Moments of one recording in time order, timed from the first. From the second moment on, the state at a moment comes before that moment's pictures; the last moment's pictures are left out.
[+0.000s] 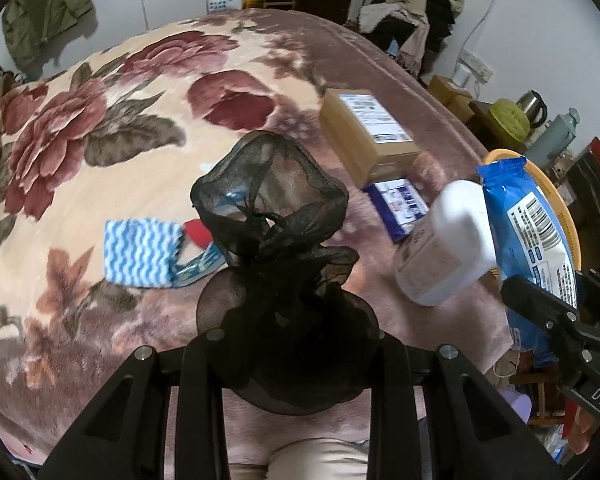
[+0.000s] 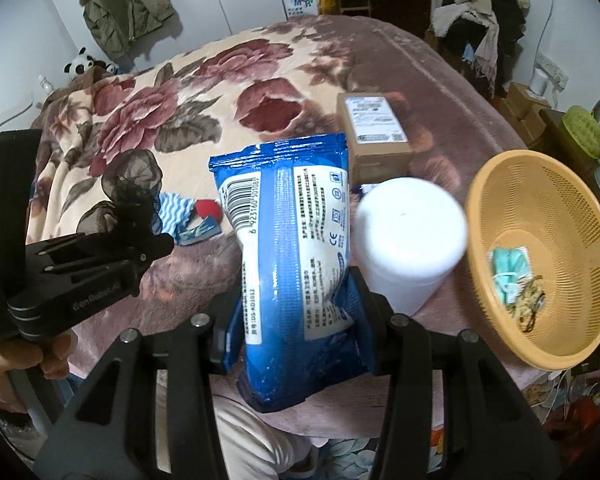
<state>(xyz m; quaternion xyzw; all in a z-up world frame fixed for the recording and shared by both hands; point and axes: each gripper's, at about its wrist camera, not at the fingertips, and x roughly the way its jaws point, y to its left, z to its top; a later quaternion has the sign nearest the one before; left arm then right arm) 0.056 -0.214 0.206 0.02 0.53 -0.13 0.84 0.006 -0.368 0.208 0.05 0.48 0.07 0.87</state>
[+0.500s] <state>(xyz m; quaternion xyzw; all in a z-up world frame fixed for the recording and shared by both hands) 0.058 -0.305 0.225 0.06 0.52 -0.19 0.83 -0.004 -0.439 0.220 0.08 0.47 0.03 0.88</state>
